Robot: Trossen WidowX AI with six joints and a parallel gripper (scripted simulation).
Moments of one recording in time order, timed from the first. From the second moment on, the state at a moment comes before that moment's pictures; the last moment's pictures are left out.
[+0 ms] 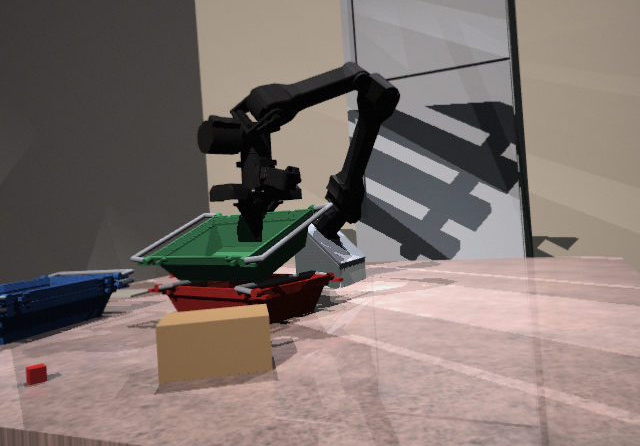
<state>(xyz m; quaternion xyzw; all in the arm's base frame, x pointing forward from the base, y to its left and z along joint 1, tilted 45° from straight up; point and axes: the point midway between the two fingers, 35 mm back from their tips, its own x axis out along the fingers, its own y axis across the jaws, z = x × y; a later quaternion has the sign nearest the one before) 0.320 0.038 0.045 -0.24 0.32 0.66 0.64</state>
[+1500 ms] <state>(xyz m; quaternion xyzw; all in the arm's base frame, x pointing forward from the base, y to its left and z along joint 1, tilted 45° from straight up) 0.311 0.046 0.037 -0.24 0.32 0.66 0.64</state>
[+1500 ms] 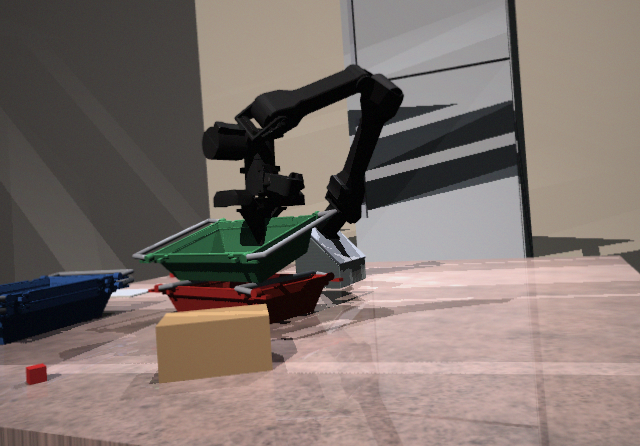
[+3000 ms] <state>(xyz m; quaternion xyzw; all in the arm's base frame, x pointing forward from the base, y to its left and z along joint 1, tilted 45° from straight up) 0.311 0.046 0.037 -0.24 0.32 0.66 0.64</state>
